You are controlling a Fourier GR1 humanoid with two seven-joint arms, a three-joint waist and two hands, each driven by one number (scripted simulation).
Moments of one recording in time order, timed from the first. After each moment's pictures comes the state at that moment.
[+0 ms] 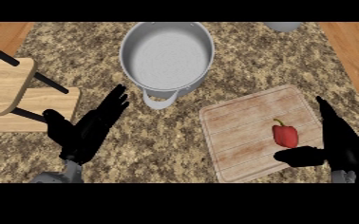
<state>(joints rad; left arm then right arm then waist) -0.05 0.26 -0.25 -1.62 0.38 0.02 0.25 -0.01 -0.50 0.26 -1.91 0.55 -0.07 1.11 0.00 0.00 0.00</state>
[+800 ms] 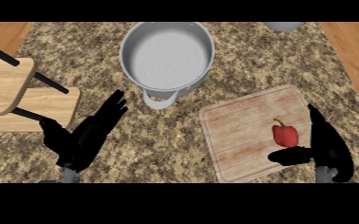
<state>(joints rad) 0.01 0.22 -0.21 -1.66 0.32 -0.04 0.25 0.02 -0.34 0.19 -1.78 0.65 -0.02 1.03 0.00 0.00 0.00</state>
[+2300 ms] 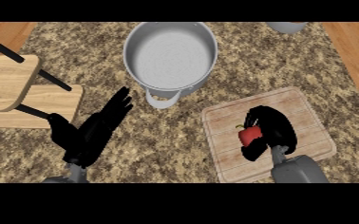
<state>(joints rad) -0.01 0.13 -0.16 -1.66 0.25 -0.10 0.30 -0.16 -0.22 0.30 -1.46 0.77 0.14 0.65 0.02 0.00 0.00</state>
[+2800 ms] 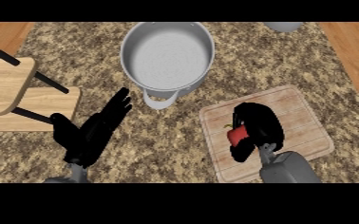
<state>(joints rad) 0.00 0.11 -0.15 -1.65 0.22 -0.10 0.30 -0.22 -0.20 0.39 -1.54 0.86 0.25 0.64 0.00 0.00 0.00</state>
